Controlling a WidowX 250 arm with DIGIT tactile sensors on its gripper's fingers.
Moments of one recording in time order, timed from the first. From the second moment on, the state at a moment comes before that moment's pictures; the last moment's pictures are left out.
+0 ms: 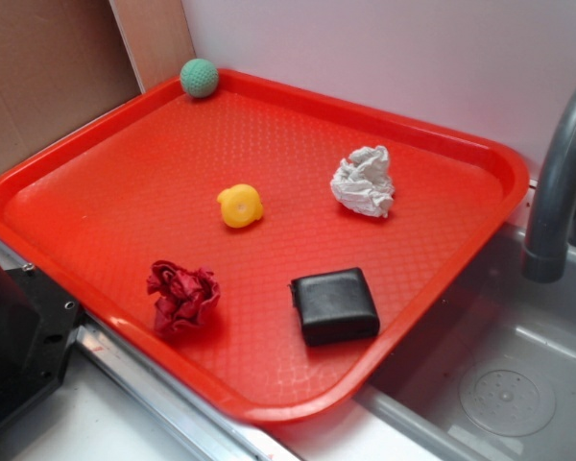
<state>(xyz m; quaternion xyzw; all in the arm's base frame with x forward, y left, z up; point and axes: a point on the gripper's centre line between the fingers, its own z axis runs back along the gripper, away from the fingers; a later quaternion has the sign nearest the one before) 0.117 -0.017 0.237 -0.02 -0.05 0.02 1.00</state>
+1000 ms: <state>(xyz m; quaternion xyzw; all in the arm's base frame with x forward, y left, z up) 0.116 -0.077 0.098 -0.01 0.02 -0.03 1.00</state>
